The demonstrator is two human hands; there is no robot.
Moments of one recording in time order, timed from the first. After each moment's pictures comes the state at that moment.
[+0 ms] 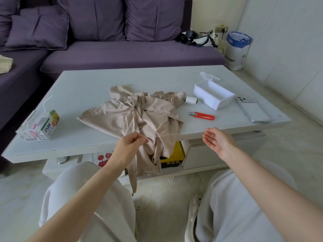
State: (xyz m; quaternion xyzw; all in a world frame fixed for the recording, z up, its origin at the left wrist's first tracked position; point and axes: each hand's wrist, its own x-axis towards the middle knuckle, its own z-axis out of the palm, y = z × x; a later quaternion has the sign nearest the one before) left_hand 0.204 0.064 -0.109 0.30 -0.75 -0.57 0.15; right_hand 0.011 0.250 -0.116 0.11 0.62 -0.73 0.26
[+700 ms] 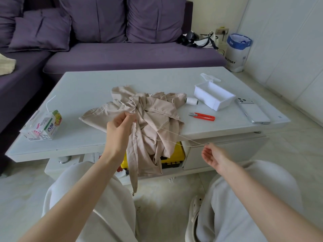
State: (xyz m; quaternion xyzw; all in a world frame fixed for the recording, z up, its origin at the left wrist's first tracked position) left_hand 0.202 0.063 -0.069 0.27 -0.65 -0.62 0.36; right_hand 0.029 0.261 -0.150 0.17 0.64 -0.68 0.30
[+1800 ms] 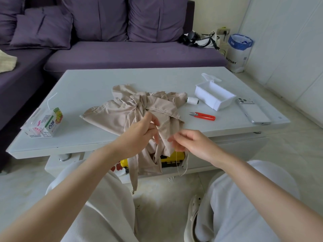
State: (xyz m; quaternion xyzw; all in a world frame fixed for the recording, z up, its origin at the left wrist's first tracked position) left_hand 0.197 0.069 -0.059 0.09 -0.91 -0.40 0.08; right_hand 0.089 0.231 -0.066 -0.36 0.76 -0.43 0.32
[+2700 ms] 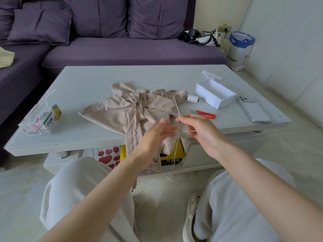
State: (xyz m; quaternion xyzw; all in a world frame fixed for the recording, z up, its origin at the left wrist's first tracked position) left_hand 0.170 0.108 -0.086 0.22 -0.63 -0.74 0.11; right_hand 0.080 0.219 -0.048 -0.21 0.74 -0.57 0.30
